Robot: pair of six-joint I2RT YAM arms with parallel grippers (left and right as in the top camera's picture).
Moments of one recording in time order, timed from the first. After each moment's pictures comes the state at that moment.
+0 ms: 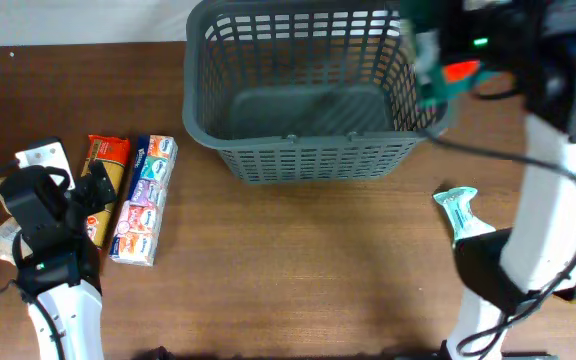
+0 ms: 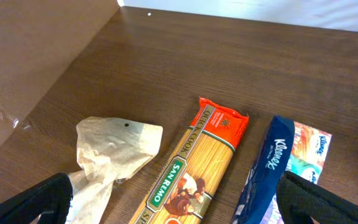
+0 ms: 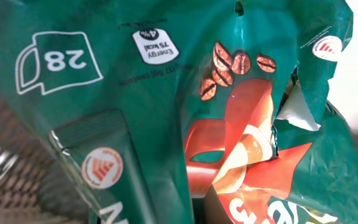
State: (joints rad) left arm 0.40 1.08 0.81 -0.28 -0.09 0.12; right arm 0.23 2.04 3.01 -1.57 0.01 -0.06
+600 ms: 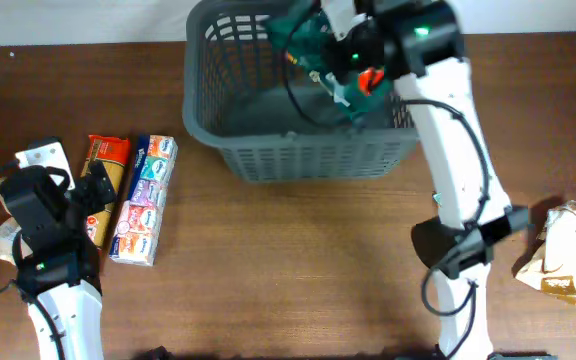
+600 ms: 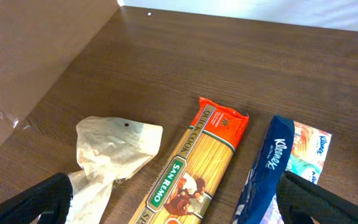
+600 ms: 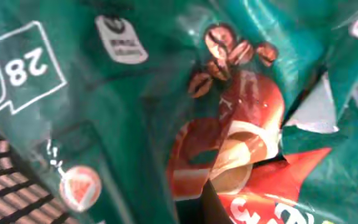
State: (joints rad) left arm 0.40 1.08 0.81 -0.28 -0.09 0.12; right arm 0.38 2.25 2.69 -1.35 0.00 -0.25
